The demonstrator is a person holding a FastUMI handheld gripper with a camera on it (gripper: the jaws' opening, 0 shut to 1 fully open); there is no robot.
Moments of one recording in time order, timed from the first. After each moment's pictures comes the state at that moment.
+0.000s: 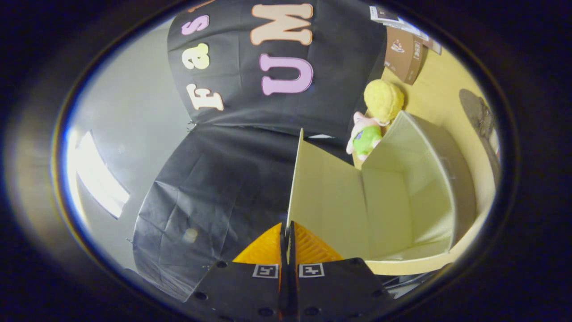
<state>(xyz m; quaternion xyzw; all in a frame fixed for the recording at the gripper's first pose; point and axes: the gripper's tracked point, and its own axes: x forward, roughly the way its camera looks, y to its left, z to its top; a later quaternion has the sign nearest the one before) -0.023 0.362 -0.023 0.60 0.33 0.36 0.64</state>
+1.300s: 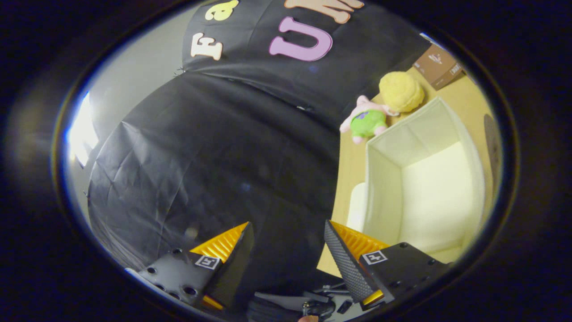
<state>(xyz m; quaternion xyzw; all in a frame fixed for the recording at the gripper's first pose) -0.019 0.419 -0.073 0.42 0.36 0.36 0.75</state>
